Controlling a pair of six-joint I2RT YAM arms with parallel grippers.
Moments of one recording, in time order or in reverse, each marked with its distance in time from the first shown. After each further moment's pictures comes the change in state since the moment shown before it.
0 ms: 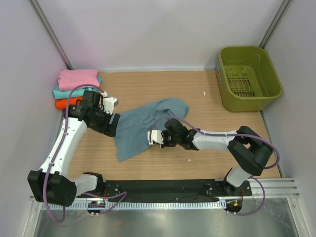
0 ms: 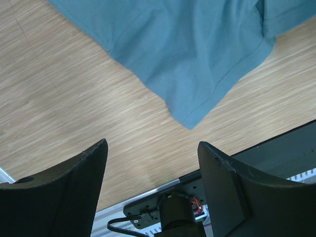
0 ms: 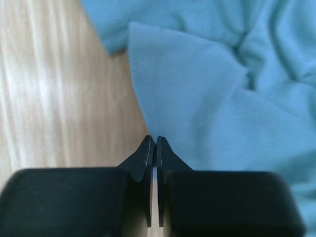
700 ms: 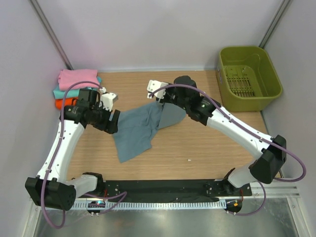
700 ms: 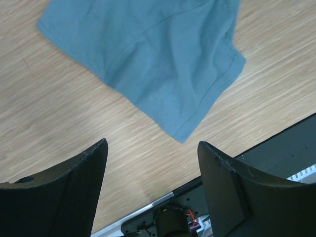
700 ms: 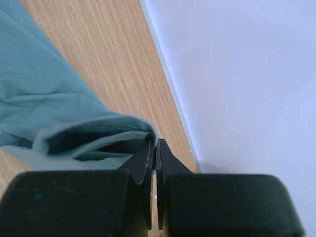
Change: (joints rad) left arm 0.005 -0.047 0.035 0.025 0.072 0.008; right arm -0.104 -0.152 0.642 -0.330 0.281 -0.077
